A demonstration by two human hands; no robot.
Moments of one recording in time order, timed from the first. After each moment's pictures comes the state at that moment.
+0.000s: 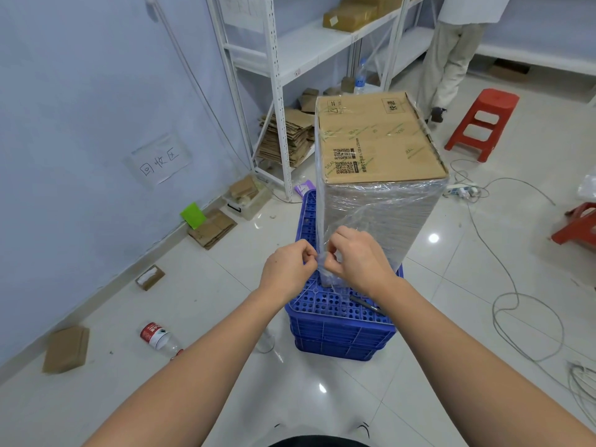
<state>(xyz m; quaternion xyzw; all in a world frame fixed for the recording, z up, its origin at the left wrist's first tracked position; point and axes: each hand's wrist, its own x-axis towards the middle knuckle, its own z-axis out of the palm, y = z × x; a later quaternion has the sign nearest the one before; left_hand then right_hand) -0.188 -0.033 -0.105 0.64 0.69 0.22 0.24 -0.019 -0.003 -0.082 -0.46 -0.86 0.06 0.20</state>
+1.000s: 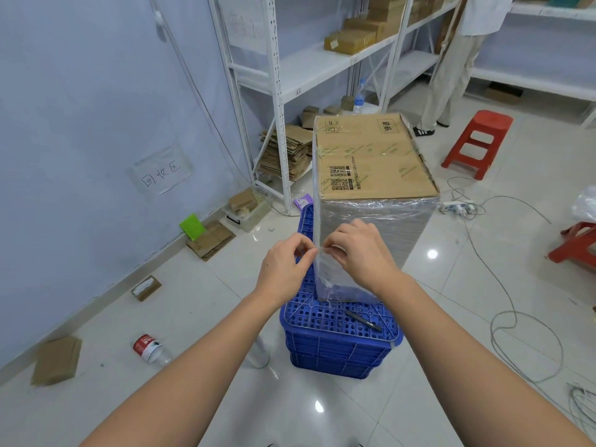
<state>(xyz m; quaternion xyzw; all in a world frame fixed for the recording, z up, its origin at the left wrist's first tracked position) -0.187 -0.027 -0.079 0.64 0.63 0.36 0.24 -0.007 0.018 -0.047 -0.45 -0.87 0.01 0.20</state>
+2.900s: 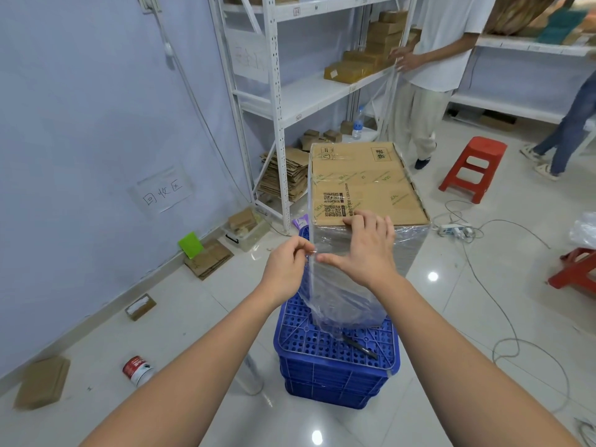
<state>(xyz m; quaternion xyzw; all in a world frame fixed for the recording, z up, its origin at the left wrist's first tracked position) -0.172 0.012 -0.053 0.59 0.63 0.40 0.31 0.005 0.063 -0.039 -0.61 -0.77 -0.01 0.21</state>
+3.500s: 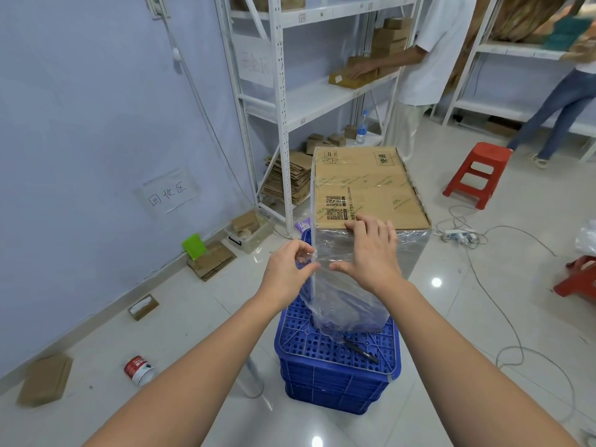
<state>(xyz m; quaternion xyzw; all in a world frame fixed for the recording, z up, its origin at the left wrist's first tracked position) -0.175 0.008 -0.063 0.61 0.64 0.40 0.25 0.015 0.064 -0.045 -0.58 -0.79 -0.02 0.19</state>
